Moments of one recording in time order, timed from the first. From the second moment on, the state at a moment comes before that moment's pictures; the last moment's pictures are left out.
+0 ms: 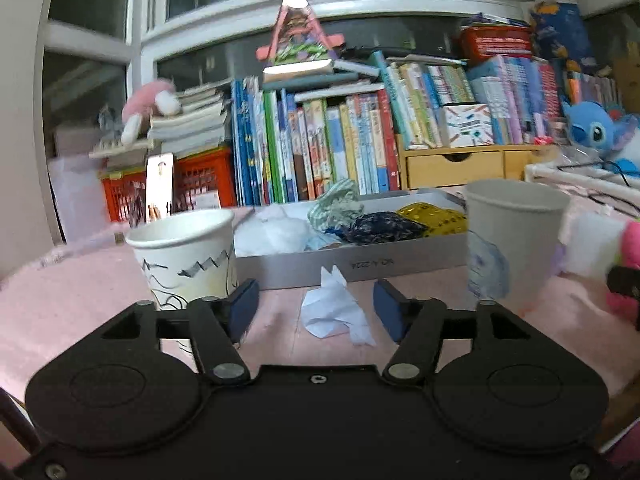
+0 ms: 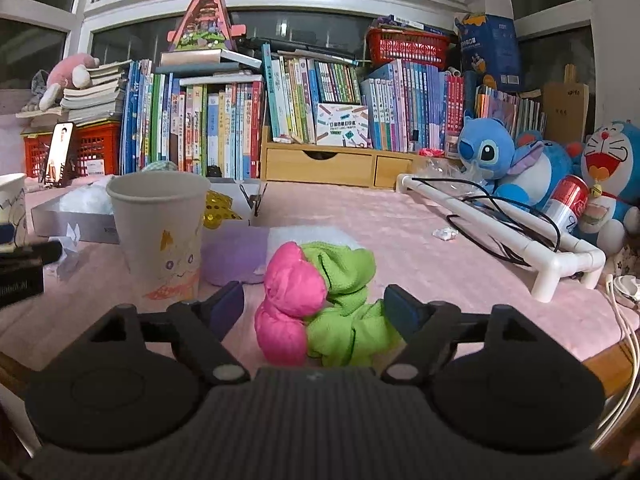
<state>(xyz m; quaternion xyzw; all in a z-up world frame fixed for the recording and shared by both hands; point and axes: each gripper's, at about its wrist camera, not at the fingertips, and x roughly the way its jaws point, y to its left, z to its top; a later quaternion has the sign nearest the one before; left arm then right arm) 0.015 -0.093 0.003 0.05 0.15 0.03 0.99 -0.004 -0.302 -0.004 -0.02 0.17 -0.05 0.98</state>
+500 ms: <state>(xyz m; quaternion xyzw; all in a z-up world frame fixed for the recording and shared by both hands) 0.060 -0.080 -0.012 0.02 0.22 0.02 0.97 0.008 -0.301 -0.011 -0.02 0.18 -0.07 0.98</state>
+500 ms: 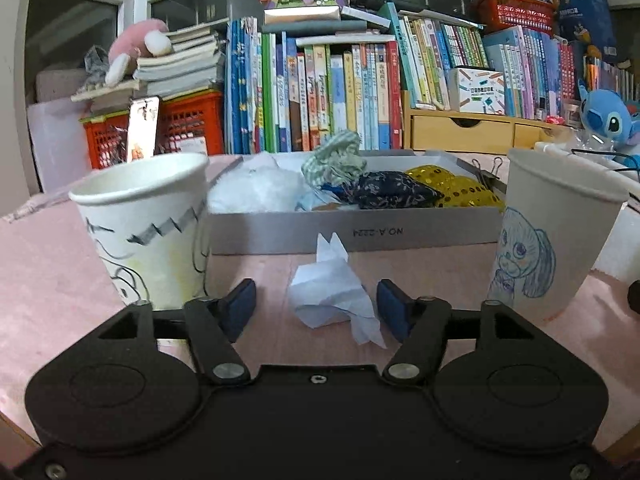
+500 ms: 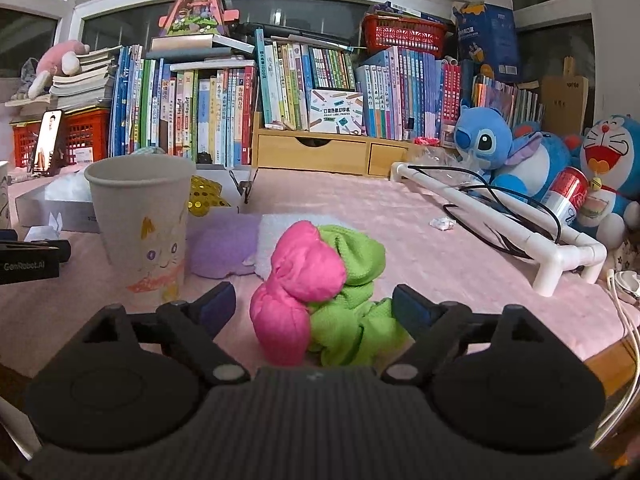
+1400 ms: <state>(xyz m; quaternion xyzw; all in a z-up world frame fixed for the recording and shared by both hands) 0.031 -0.080 0.034 0.03 0.18 -0.05 0.98 -0.007 -0.301 0.018 -0.01 0.15 -0.07 0.99</state>
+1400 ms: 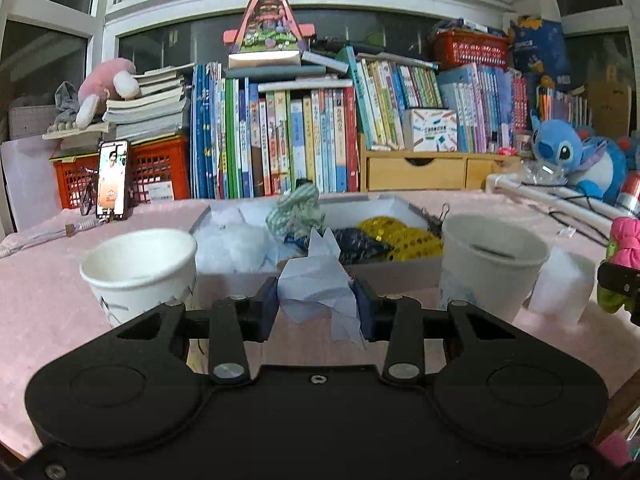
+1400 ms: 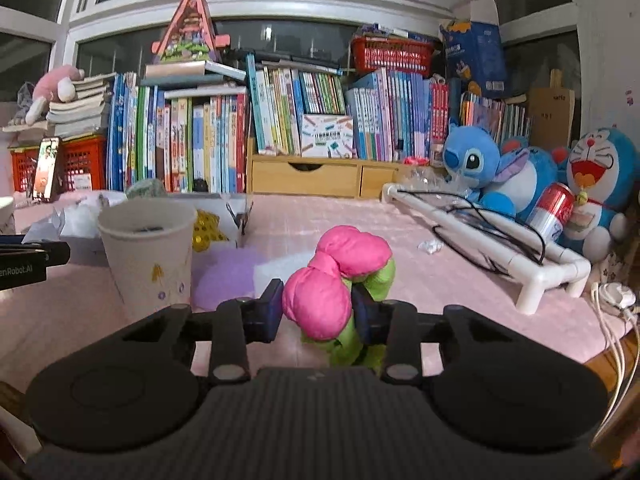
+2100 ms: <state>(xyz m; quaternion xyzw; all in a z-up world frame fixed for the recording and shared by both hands) 0.113 -0.020 0.149 -0.06 0.24 -0.10 0.96 0.076 -0.319 0.109 0.07 0.13 0.09 0.99</state>
